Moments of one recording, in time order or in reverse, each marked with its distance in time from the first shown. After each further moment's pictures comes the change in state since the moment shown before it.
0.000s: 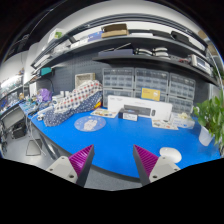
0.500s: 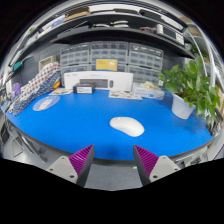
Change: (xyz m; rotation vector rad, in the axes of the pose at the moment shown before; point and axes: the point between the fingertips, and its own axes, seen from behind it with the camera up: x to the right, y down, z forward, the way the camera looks) arm 0.181 0.122 -0.004 -0.196 0.285 0.111
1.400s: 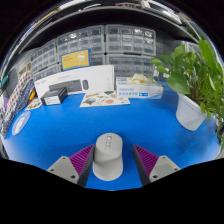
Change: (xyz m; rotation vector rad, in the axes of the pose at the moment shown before) arm 0.096 -0.063 0.164 -0.080 0.026 0.121
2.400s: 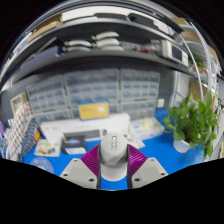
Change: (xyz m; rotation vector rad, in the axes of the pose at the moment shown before) arm -0.143 -0.205 -0.078 0.175 0.192 0.102
